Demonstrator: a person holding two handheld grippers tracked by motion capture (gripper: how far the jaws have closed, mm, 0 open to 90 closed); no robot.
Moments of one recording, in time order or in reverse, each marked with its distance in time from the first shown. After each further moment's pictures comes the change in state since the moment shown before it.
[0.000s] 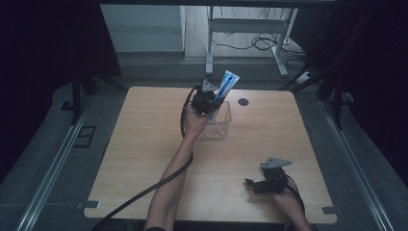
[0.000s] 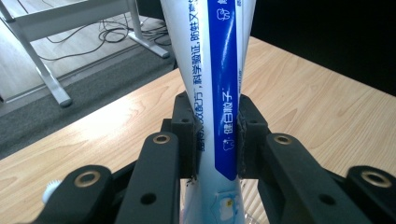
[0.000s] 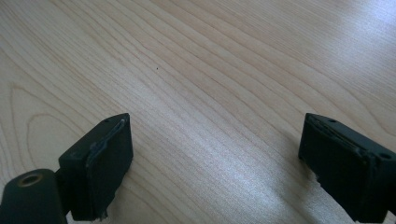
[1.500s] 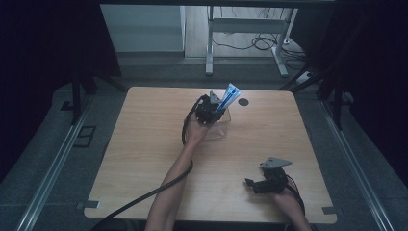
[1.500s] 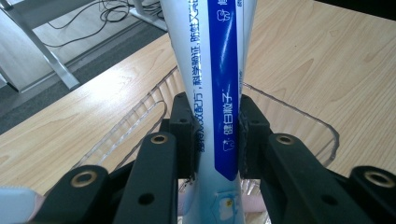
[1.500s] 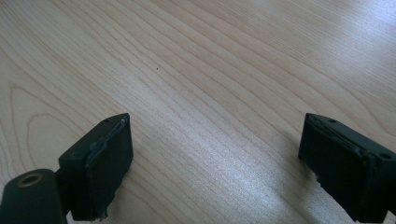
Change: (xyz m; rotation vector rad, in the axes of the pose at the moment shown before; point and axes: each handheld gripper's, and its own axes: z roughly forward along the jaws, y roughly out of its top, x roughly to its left) left arm -0.016 -0.026 0.021 0.106 0.032 0.093; right arm 0.000 0.000 0.000 0.002 0.001 -0.002
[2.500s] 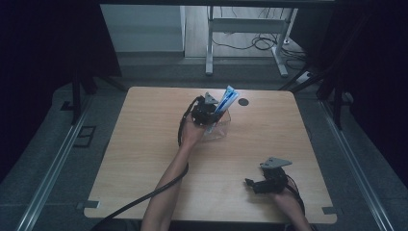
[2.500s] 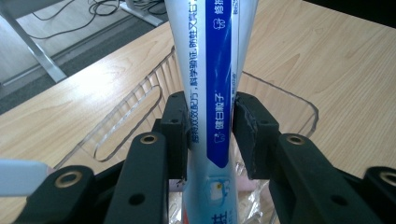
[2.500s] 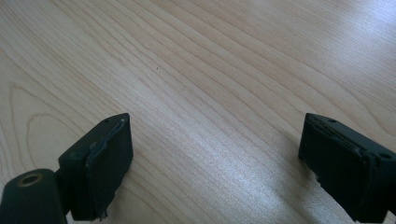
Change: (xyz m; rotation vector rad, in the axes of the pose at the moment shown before) left arm 0.005 -0.008 -0.014 0.011 -0.047 -0.034; right arm 0.000 0.000 0.000 -0.001 0.000 0.002
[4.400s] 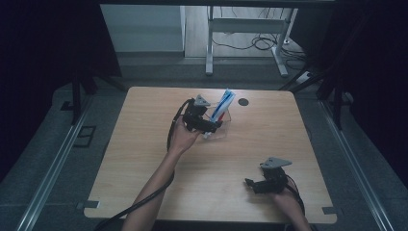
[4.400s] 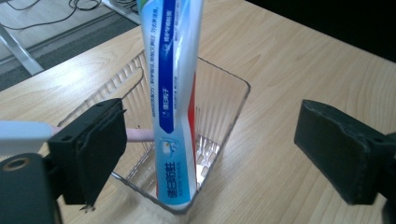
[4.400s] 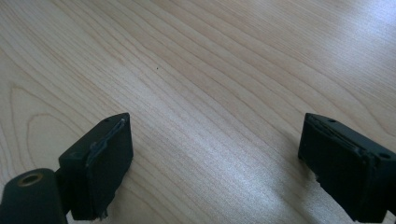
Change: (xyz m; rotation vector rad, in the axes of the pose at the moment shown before) left arm -0.011 -0.005 -0.053 -0.005 -0.078 -0.027; right arm 0.000 0.000 0.000 -0.001 -0.003 -0.001
